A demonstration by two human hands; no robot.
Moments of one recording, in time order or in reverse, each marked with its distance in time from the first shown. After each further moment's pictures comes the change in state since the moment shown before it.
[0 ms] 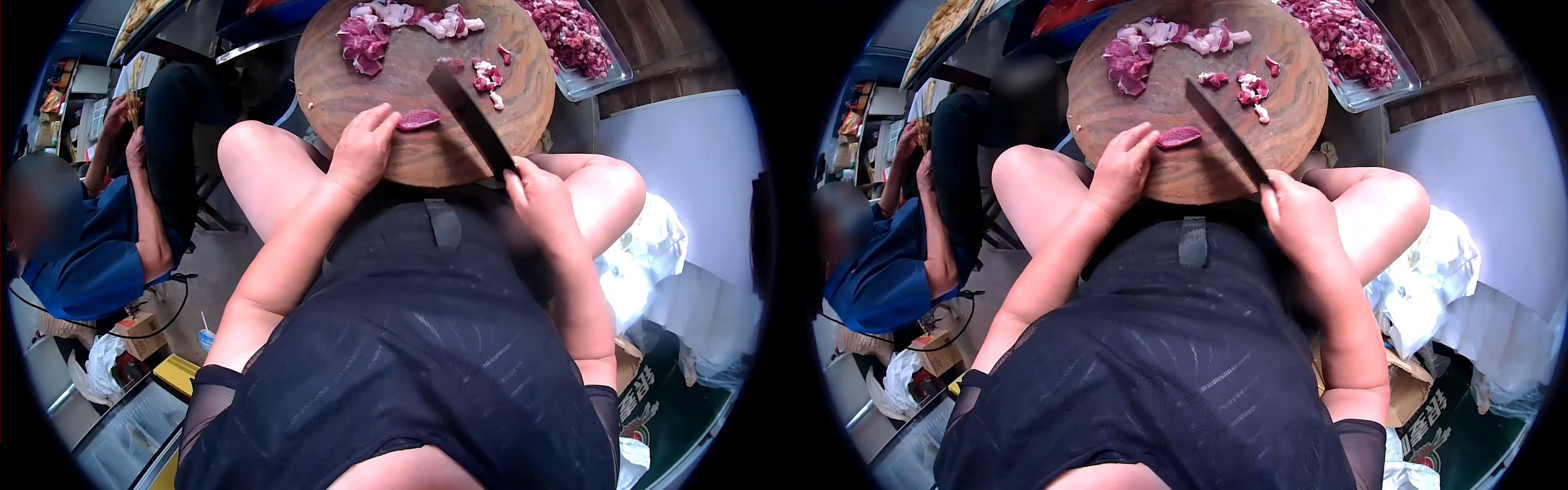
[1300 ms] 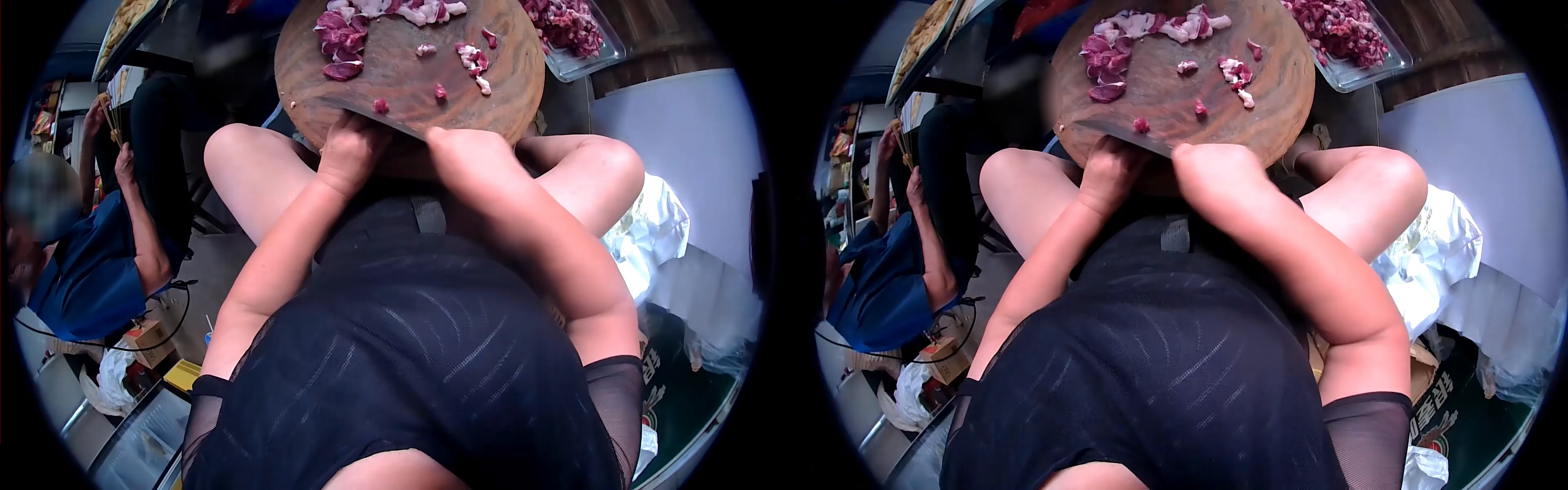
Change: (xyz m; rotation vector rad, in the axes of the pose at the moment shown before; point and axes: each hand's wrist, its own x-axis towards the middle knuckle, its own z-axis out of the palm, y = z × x) left_hand 0.002 0.004 0.000 -0.046 0.052 0.161; right_hand 0.056 -0.054 0.028 -0.262 -0.336 -0.199
